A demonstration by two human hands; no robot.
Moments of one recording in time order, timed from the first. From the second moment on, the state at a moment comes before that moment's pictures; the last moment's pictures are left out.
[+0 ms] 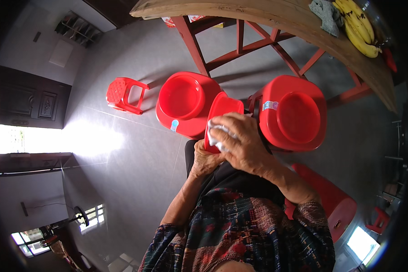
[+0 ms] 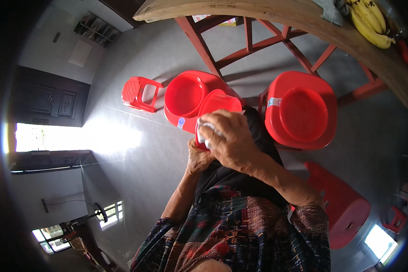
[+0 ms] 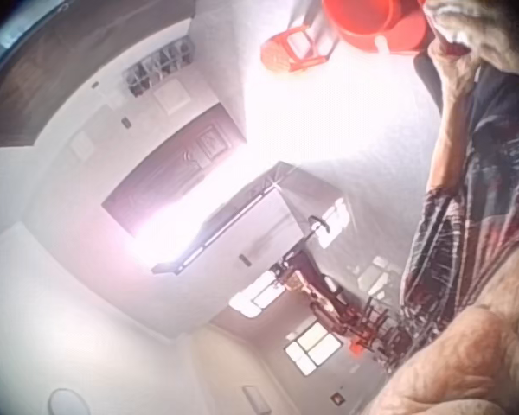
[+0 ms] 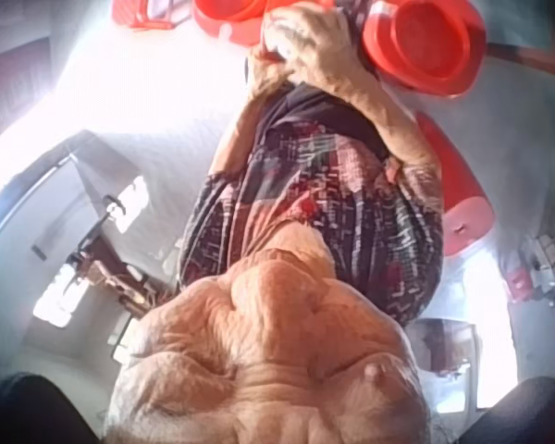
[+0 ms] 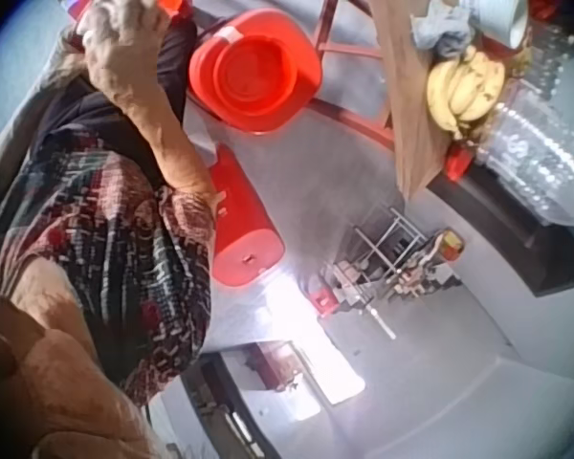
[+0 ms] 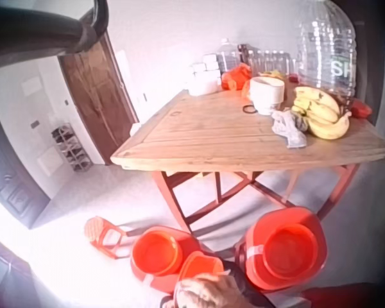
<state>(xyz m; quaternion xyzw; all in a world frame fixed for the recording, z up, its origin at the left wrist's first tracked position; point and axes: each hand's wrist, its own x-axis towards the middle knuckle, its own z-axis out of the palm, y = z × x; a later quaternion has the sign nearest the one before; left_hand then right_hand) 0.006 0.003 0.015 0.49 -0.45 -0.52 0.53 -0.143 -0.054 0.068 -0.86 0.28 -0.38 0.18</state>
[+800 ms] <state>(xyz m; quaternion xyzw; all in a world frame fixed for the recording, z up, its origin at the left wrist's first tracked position) 0.008 -0.020 0.057 0.52 -0.49 -0.59 0.37 -0.159 -0.113 0.073 -0.89 0.18 -0.32 0.27</state>
